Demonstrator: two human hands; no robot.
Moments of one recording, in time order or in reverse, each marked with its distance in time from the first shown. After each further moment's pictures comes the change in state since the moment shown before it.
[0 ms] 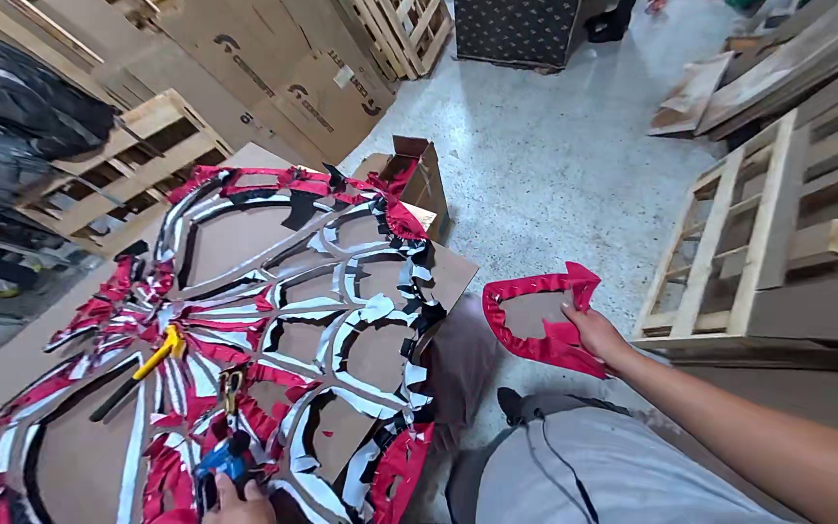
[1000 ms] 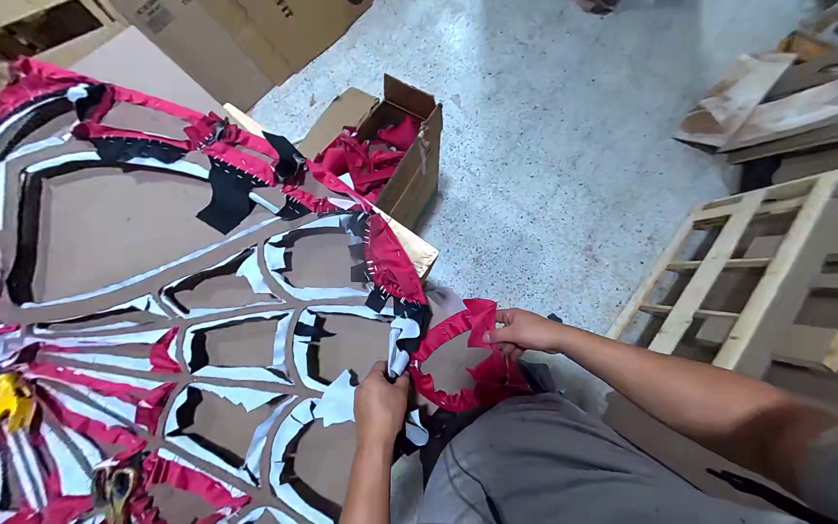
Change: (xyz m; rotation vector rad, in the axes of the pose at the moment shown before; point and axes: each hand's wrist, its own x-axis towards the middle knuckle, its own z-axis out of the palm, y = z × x) left_hand 0.031 0.436 0.062 -0.146 -0.845 0.168; right_hand 0.278 -0.141 0.089 -0.345 -0.868 0.295
